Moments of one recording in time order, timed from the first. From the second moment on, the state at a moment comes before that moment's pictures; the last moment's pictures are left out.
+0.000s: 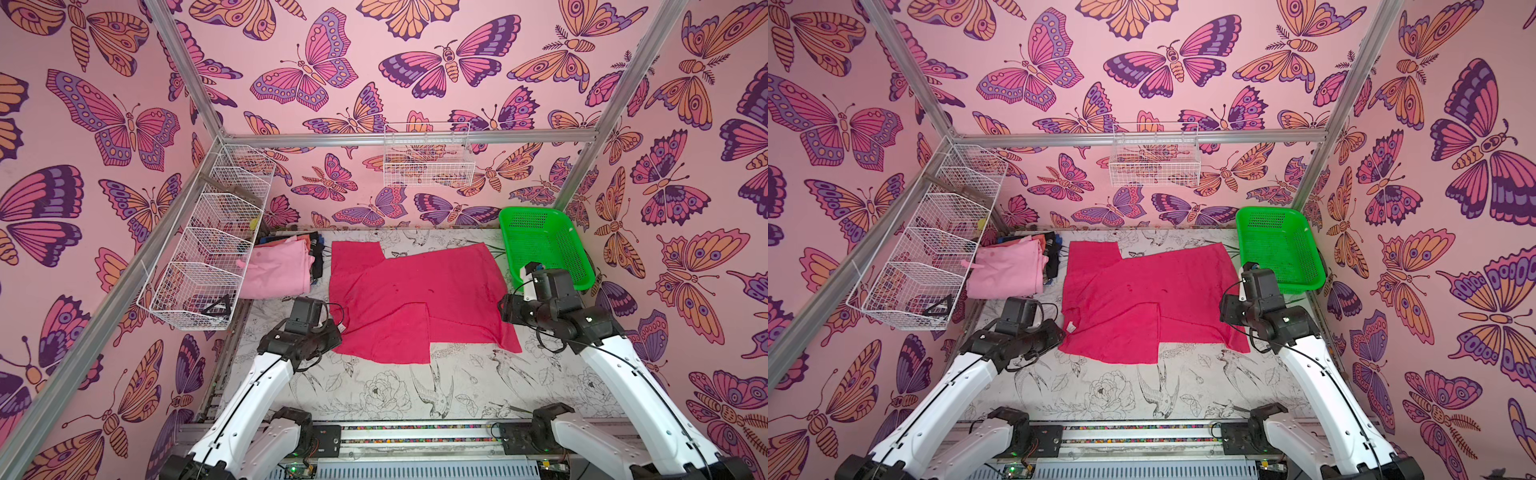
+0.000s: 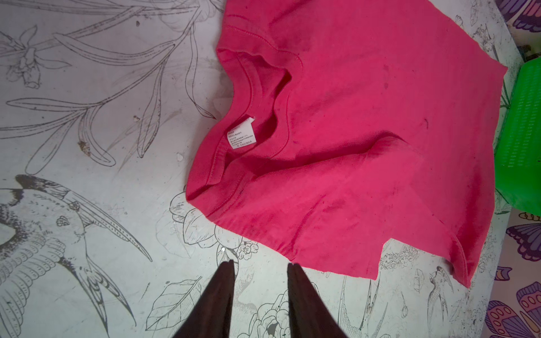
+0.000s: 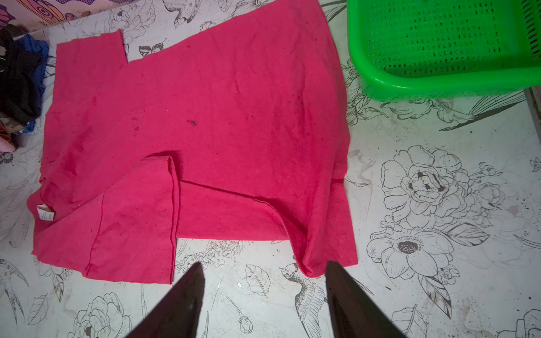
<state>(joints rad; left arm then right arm) -0.22 0.94 0.70 -0.77 0.13 -0.70 0.33 0.99 1.00 -0.90 0.01 0.35</state>
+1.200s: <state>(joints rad) -0.91 1.80 1.26 -0.70 0.07 -0.71 0.41 1.08 1.15 -1.05 0.31 0.46</state>
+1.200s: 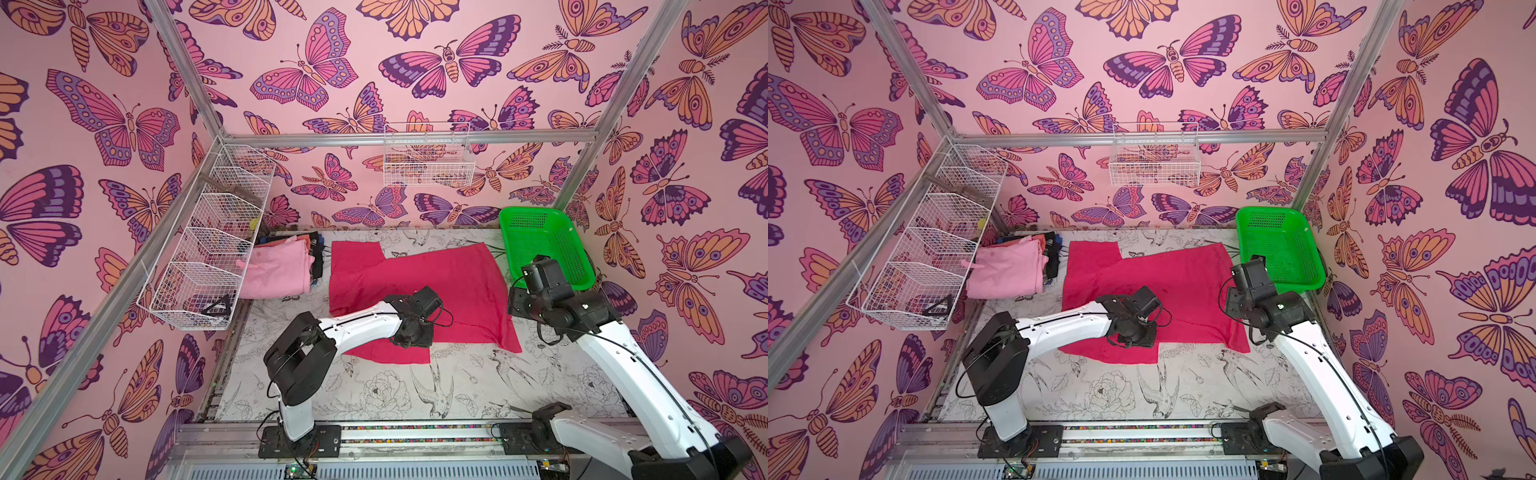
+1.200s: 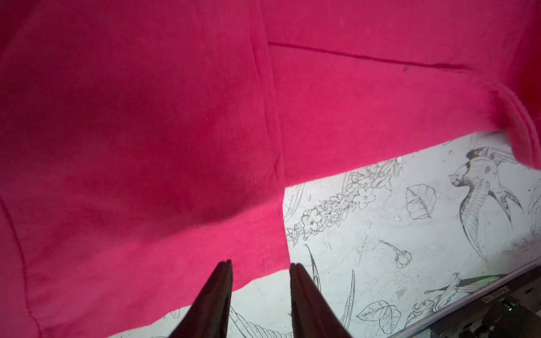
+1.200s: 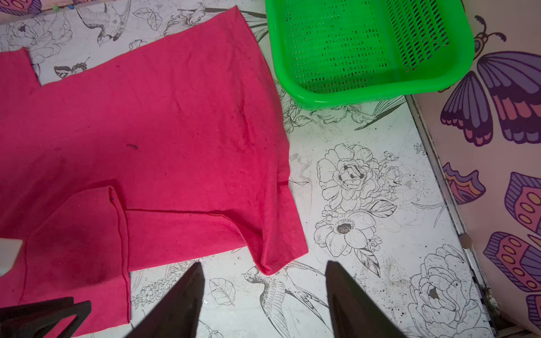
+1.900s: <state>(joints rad) -0.93 1.95 1.31 -0.77 0.03 -0.68 0.45 1.12 1.24 -1.06 0.33 0.44</state>
